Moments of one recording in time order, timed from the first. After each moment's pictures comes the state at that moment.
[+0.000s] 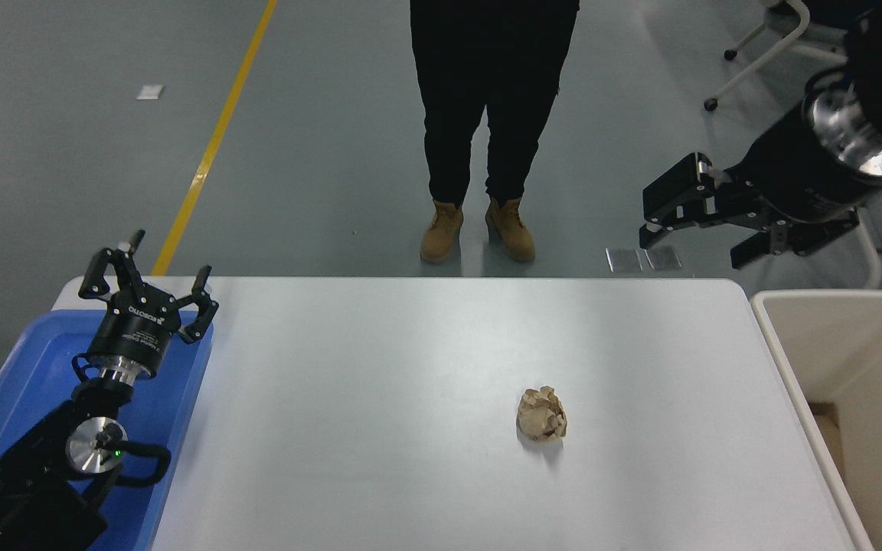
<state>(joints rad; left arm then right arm) -0.45 0.28 -1.07 -0.58 0.20 -0.61 -0.45 2.19 -0.32 -1.16 1.42 0.04 0.64 -0.14</state>
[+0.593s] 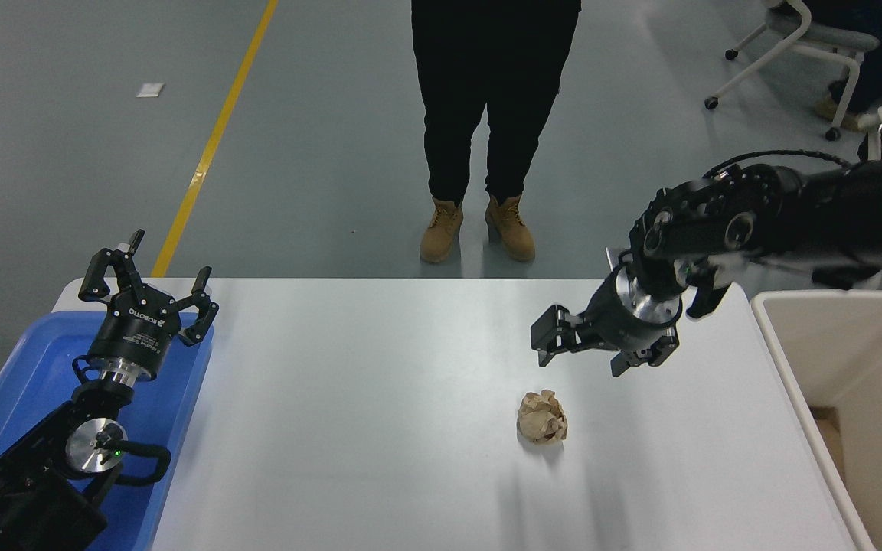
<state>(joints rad) -0.45 0.28 -1.07 -0.58 0.20 -0.61 -0.45 1.66 -0.10 -1.05 1.08 0.03 0.51 -0.14</state>
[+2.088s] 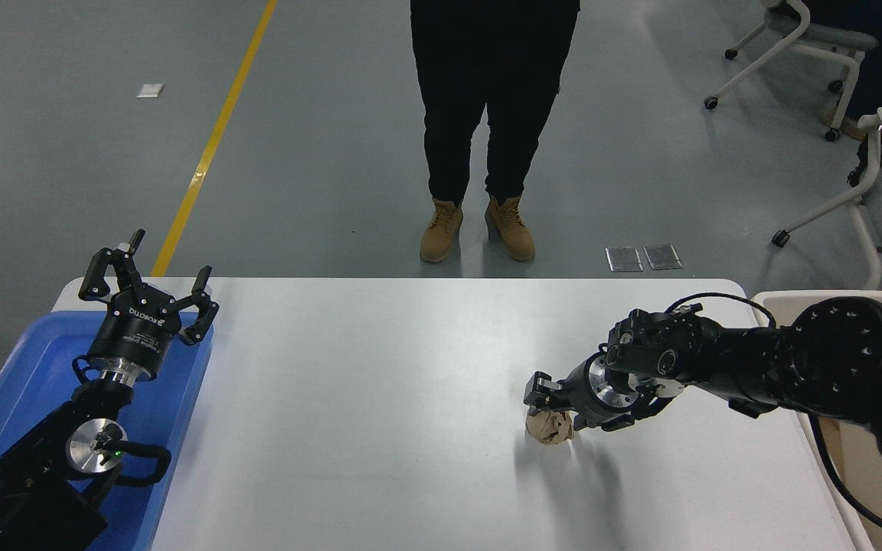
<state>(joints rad) -0.45 0.28 -1.07 -0.58 0.20 -0.61 -0.45 1.23 0.00 -0.93 0.72 -0.02 0.36 -0.13</state>
